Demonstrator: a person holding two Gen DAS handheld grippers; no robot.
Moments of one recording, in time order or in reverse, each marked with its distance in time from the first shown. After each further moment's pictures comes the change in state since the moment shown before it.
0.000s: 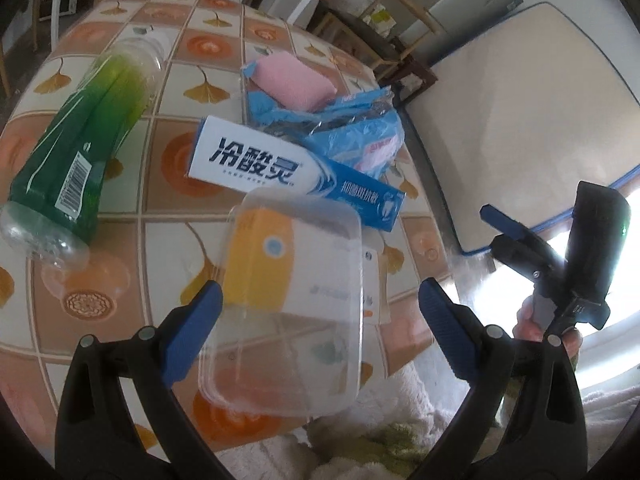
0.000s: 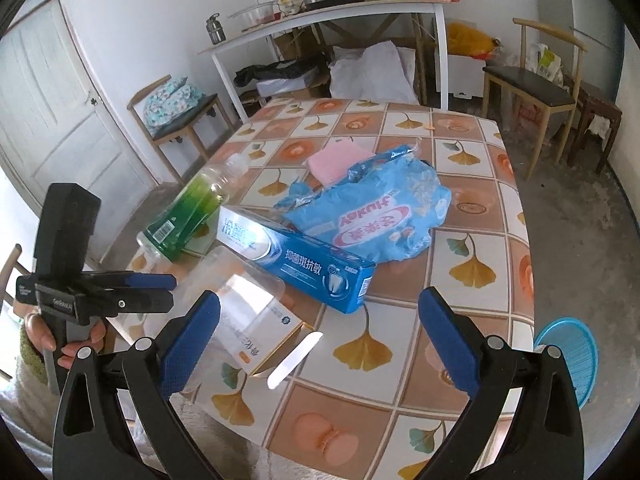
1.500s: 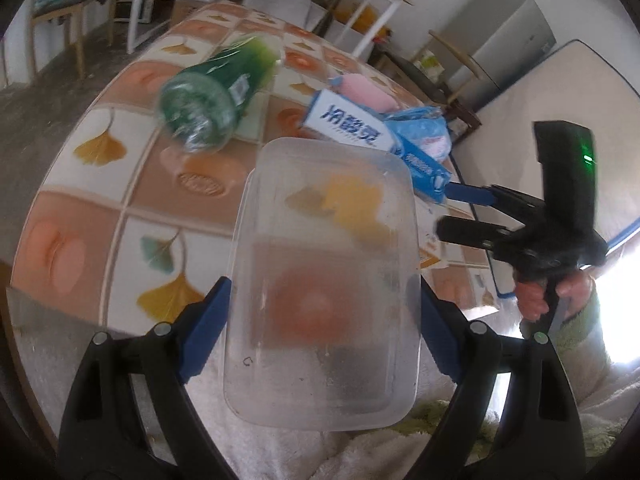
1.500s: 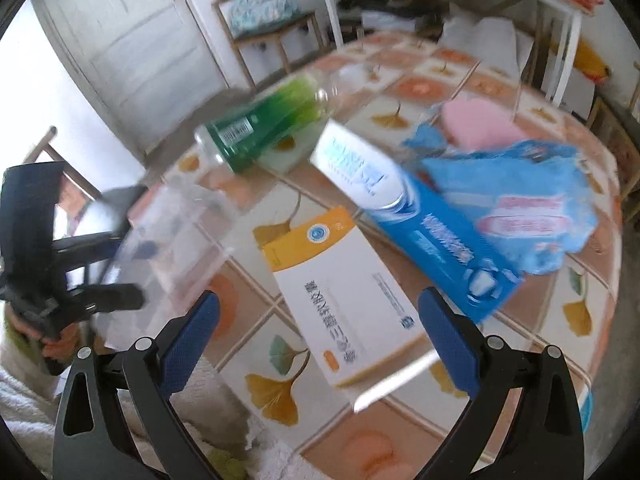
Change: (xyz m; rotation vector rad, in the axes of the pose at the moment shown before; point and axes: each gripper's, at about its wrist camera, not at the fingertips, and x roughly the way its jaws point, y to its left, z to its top) left arm -0.055 0.030 -0.109 -0.126 -0.211 0.169; right arm 0.097 0.084 -0.006 -0.358 0.295 0.160
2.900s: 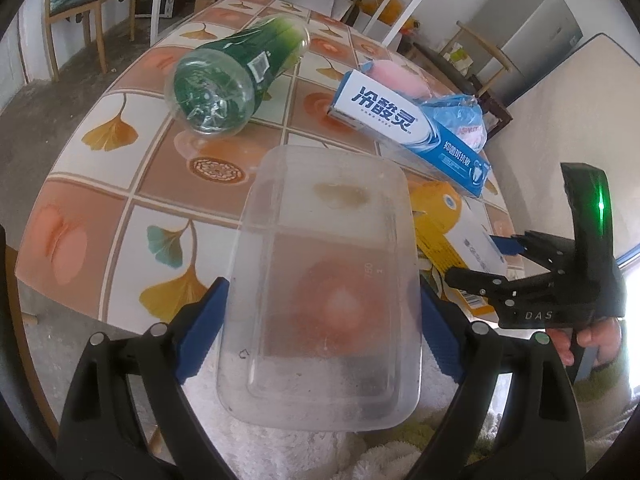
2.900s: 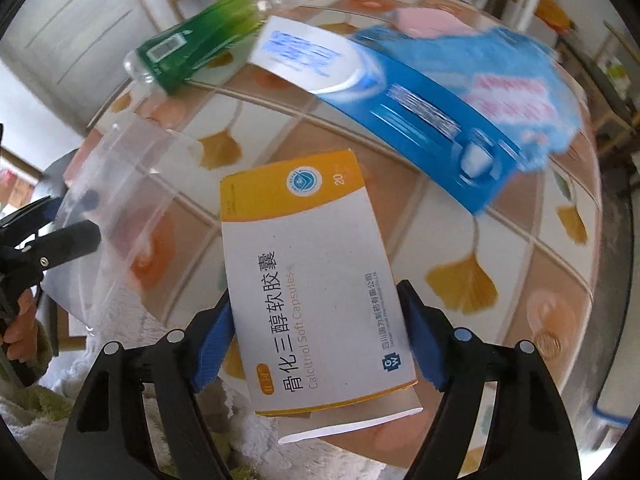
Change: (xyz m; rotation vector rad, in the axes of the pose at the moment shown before) left arm 0.024 -0.004 0.000 -0.005 0.027 0.119; right arm 0.012 -0.016 -0.049 0.155 0.163 -0.181
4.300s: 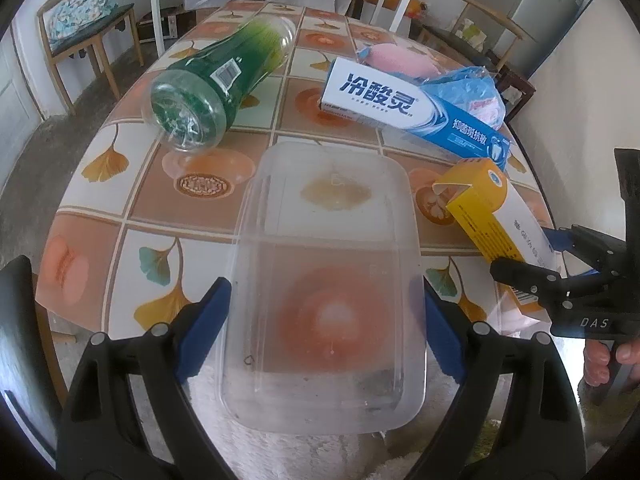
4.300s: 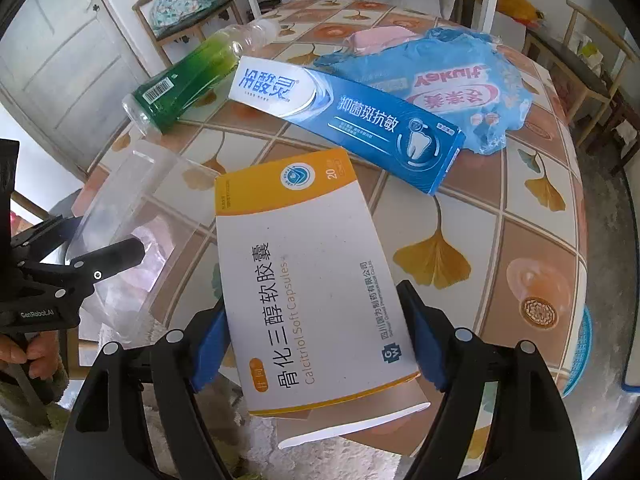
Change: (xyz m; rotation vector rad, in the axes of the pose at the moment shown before) left arm 0.010 -0.033 0.002 0.098 0.006 0.156; right arm -0.030 -0.019 -0.032 0.087 -0.136 0.047
